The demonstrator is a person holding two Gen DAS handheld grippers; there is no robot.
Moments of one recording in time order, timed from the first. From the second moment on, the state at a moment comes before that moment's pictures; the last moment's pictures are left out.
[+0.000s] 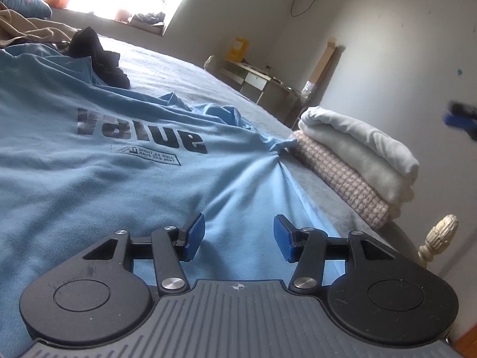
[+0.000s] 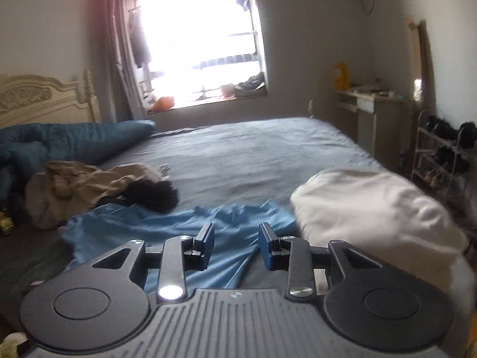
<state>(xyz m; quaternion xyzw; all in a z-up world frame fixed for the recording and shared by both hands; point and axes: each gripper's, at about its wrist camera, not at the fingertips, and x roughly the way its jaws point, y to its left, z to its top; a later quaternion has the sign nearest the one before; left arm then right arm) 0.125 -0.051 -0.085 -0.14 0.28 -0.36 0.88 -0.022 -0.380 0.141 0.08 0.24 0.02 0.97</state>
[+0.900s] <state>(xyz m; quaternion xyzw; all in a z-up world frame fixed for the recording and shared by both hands) 0.091 -0.071 -0.093 -0.01 0.28 -0.32 0.90 -0.117 -0.363 -0.055 0.23 0.31 -0.01 0.92</state>
